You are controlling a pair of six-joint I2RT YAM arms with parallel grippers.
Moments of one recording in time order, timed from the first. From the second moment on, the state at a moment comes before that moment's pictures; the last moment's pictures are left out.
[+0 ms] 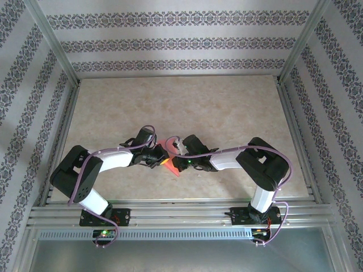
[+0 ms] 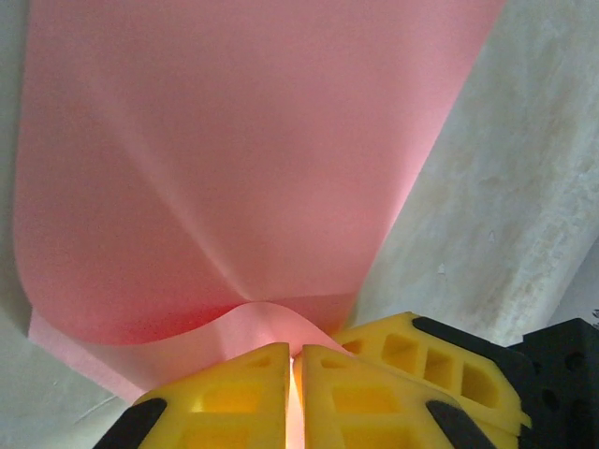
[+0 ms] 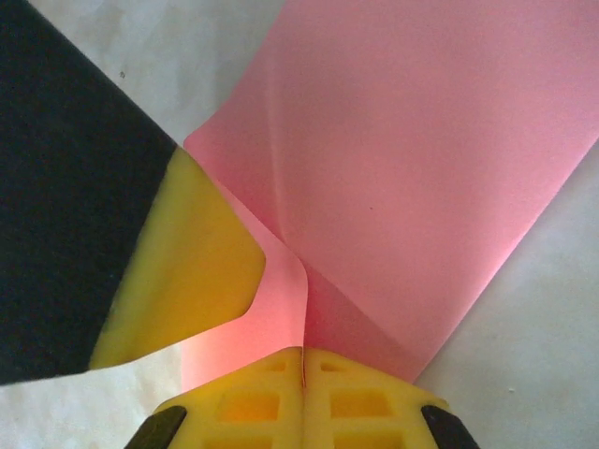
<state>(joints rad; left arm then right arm) -0.52 1.58 0.66 -0.03 0.42 -1.13 0.80 1.77 0.72 0.24 -0.31 0.37</state>
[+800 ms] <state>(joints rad) -0.52 1.59 0.62 0.01 0.40 -1.12 0.80 1.78 0.74 0.22 -0.32 0.39</state>
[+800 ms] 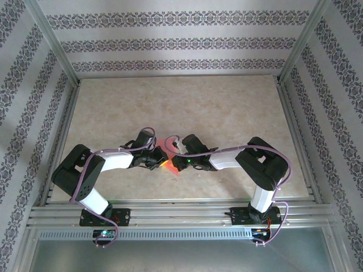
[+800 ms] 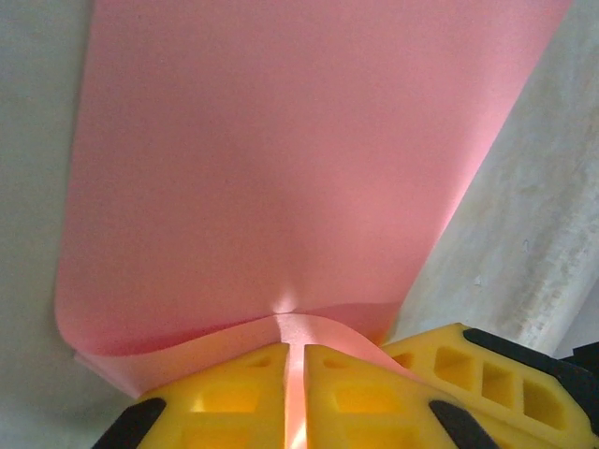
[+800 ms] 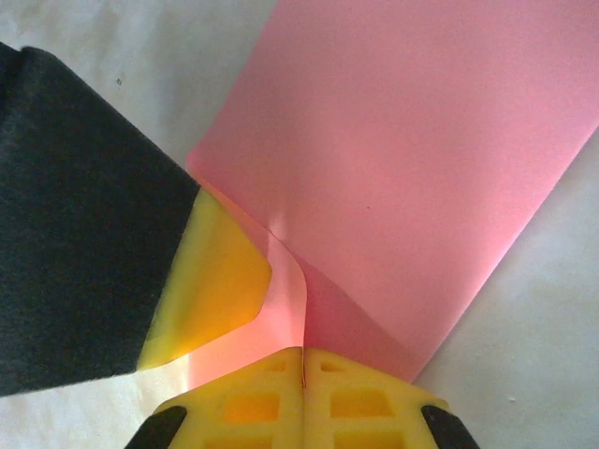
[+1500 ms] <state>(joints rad) -0.52 1.55 0.60 -0.02 0.34 -1.05 0.80 1.79 0.75 0.22 -0.32 0.39</state>
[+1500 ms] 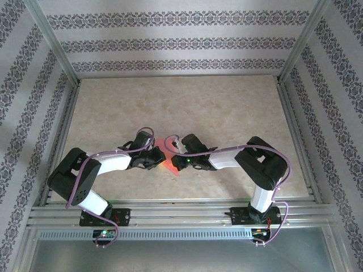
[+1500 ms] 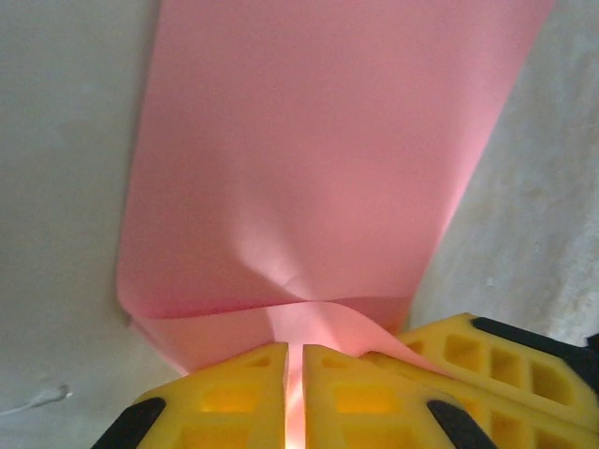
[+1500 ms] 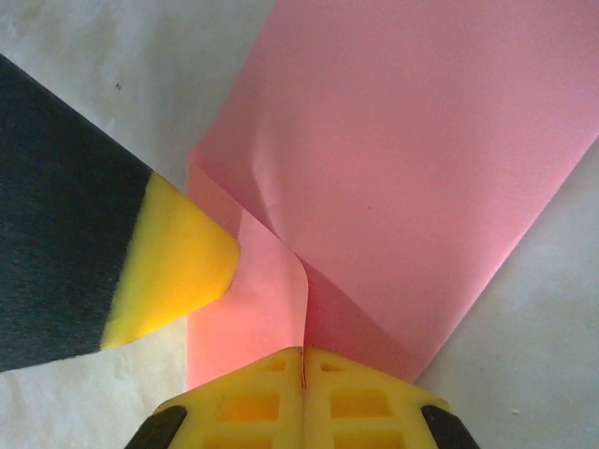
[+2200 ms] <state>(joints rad) -0.52 1.56 0.59 -0.01 0.33 -1.06 0.71 1.59 0.76 0.07 -0.32 0.52</state>
